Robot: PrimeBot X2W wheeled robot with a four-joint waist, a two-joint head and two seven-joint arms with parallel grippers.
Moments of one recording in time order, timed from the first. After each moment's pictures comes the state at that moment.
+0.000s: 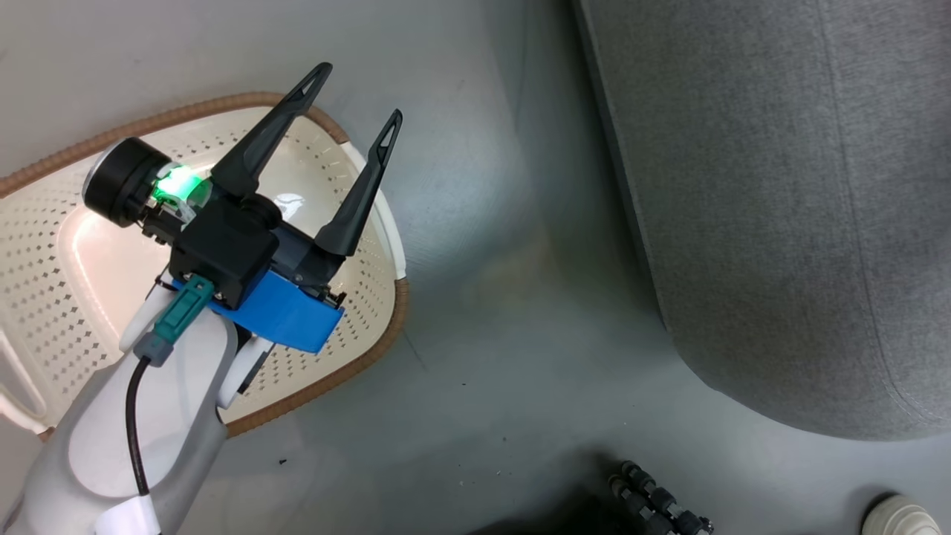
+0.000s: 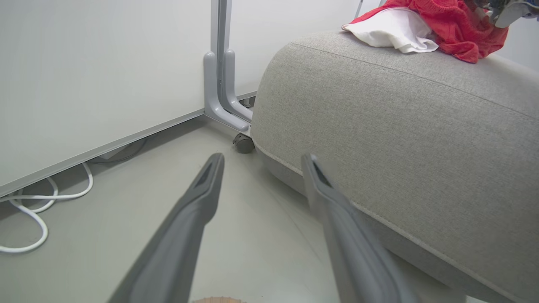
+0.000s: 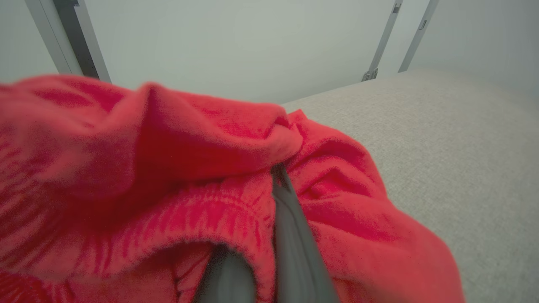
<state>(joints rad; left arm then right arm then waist) -0.63 0.41 -0.54 0.09 -0.26 -0.13 -0.24 -1.19 -0.45 -0.24 0.98 0.42 0.13 -0.26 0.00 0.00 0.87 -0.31</state>
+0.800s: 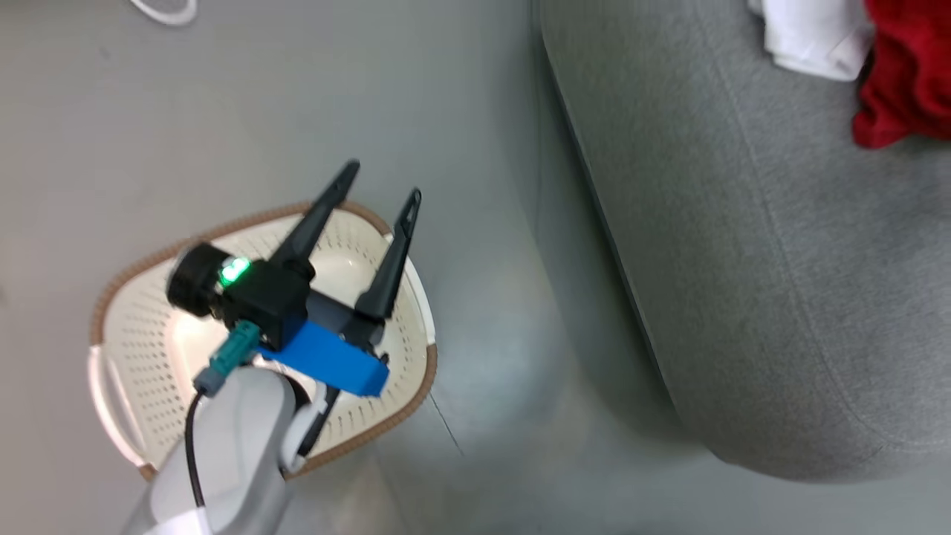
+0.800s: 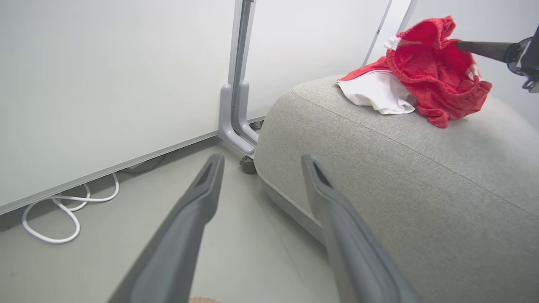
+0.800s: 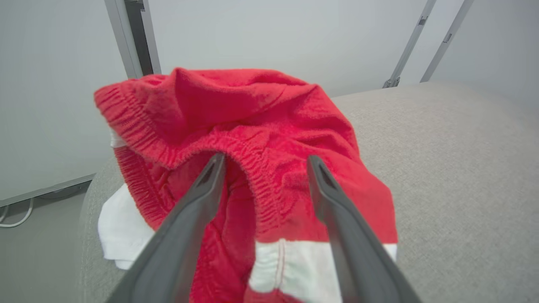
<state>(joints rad) -0.50 0.27 -0.49 0.22 -0.32 -0.13 -0.26 -0.96 -0.41 -0.14 0.93 0.32 0.13 -0.26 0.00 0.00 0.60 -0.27</state>
